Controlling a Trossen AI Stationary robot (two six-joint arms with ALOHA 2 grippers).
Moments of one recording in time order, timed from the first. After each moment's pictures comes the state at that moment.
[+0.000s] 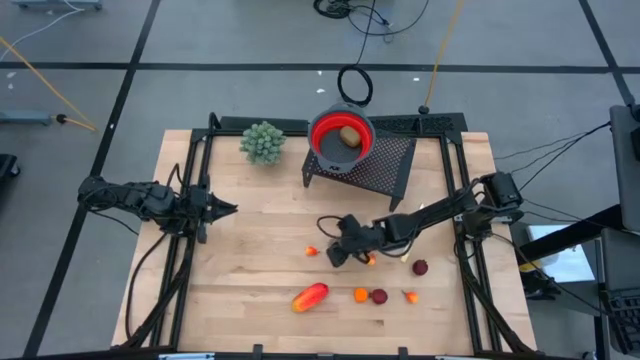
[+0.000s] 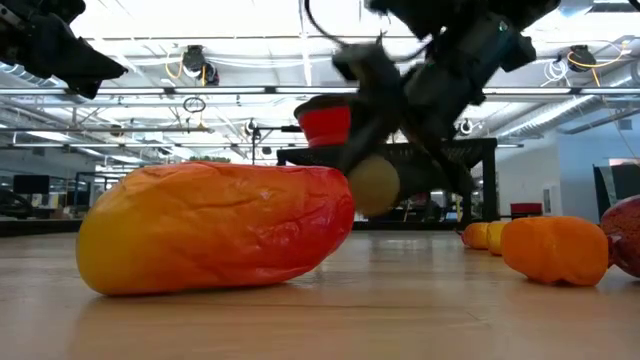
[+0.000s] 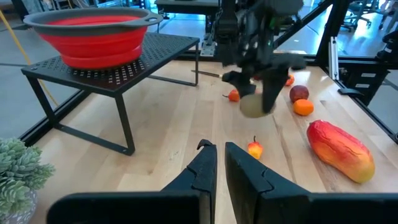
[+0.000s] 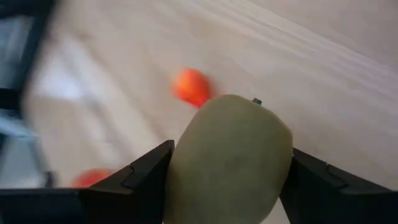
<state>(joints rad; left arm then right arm) -0.27 0.10 0.35 -0.50 -0.32 -0.10 0.22 1.75 0.97 -0.01 0.12 1.16</state>
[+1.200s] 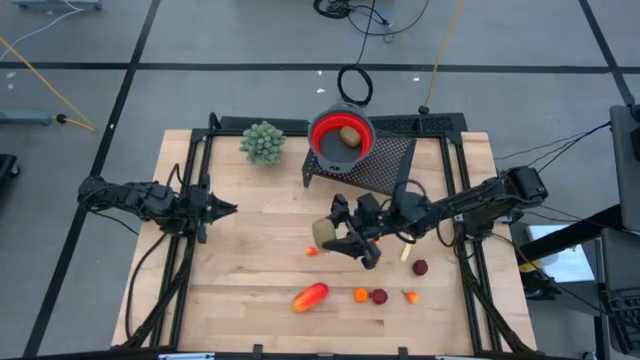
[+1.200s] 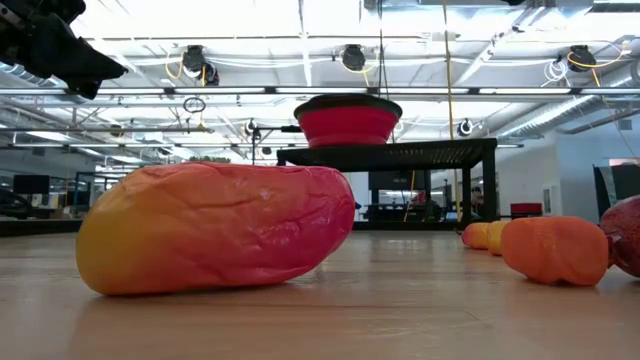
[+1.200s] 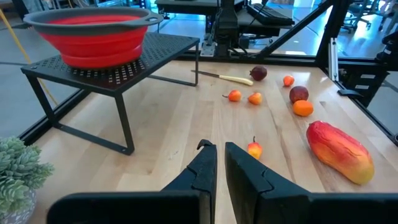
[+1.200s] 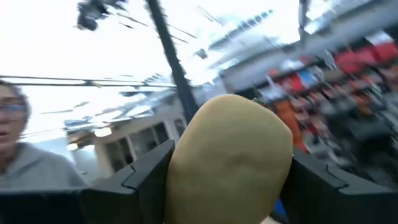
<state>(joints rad) -0.27 0.10 0.35 -0.50 -0.32 -0.11 0.21 1.56 0.97 1.05 -0.14 0.43</state>
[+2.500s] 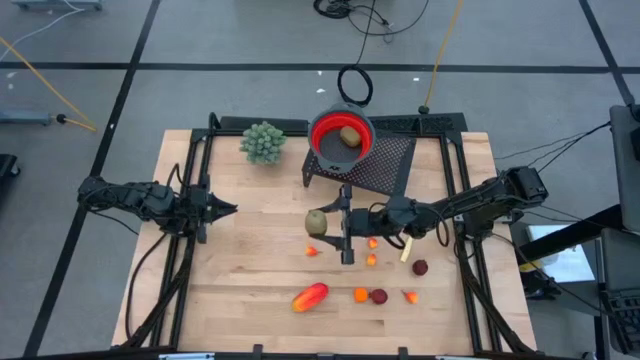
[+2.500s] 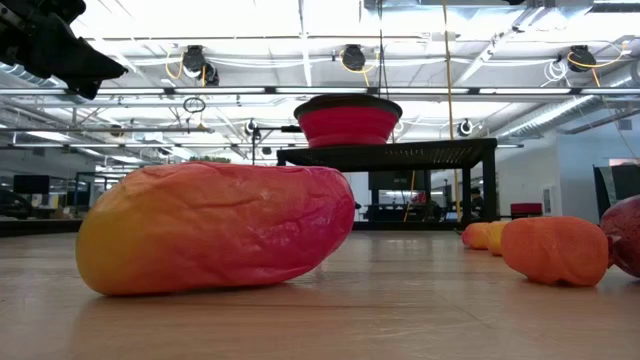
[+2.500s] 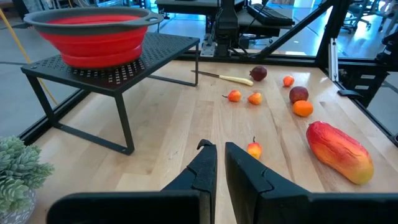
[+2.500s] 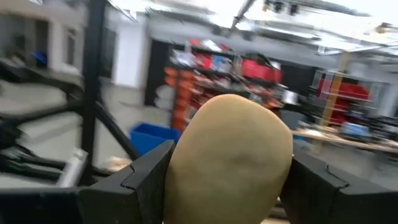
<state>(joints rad) -0.27 0.10 0.35 -0.50 -0.32 -0.11 0.21 1.56 0.97 0.80 0.16 -0.20</state>
